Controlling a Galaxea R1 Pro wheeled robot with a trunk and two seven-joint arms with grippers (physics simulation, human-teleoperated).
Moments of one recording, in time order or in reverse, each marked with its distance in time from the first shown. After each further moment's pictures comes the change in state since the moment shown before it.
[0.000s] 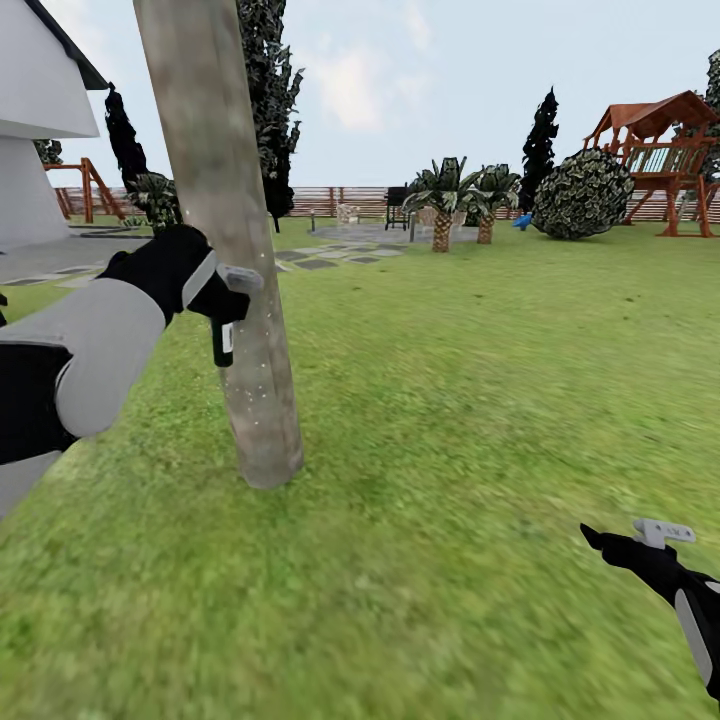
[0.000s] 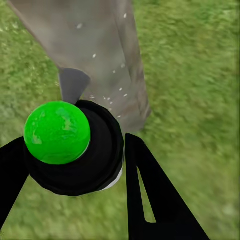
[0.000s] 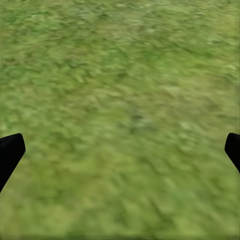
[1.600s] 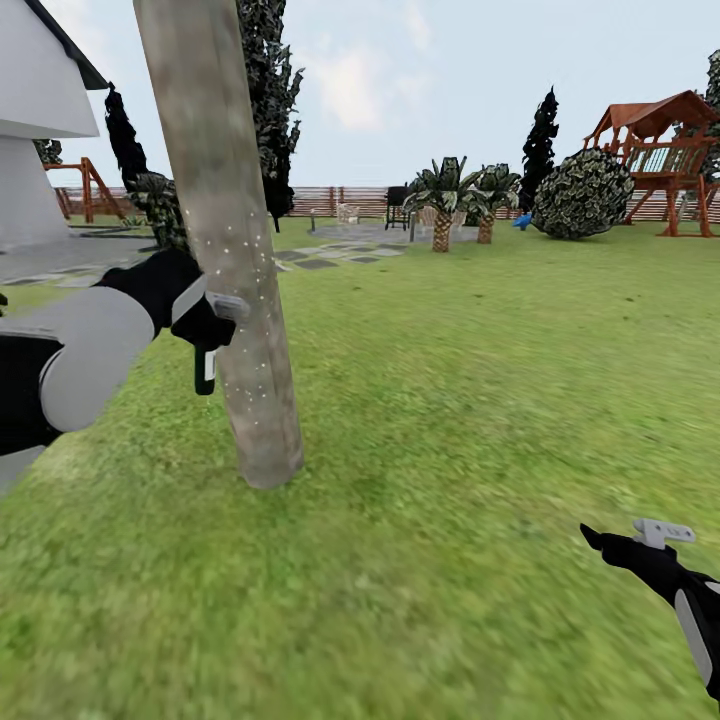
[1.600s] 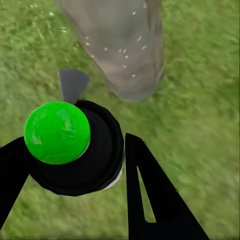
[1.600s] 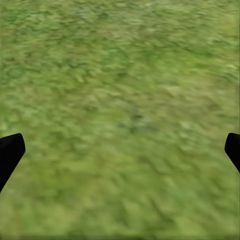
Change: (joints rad) left arm -0.020 0.037 -0.037 0.180 0.001 -0.014 -0.002; right arm 0.000 0.000 0.000 0.001 0.000 0.000 0.000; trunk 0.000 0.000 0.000
